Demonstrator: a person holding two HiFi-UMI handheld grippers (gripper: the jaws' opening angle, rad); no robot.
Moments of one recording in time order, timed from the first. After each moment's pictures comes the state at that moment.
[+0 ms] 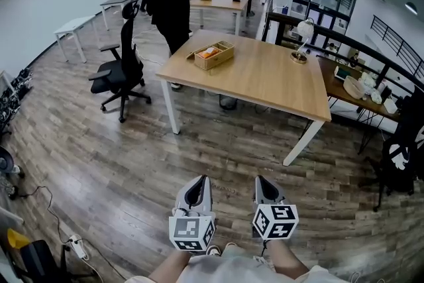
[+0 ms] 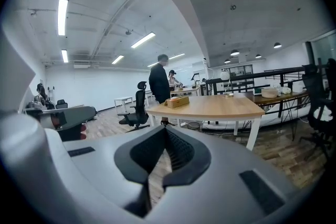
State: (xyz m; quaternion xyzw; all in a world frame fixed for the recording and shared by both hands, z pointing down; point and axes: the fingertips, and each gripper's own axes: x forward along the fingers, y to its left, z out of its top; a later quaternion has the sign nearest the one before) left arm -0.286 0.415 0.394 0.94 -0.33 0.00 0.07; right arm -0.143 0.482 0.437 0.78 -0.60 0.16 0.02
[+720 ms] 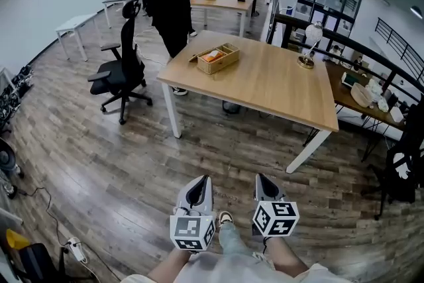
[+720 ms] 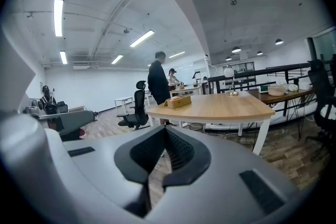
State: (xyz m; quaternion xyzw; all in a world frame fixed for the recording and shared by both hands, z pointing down) left arm -0.252 0.351 0.404 0.94 -0.33 0.01 0.07; right arm -0.108 0.408 0.443 0.78 -0.61 0.17 0.02
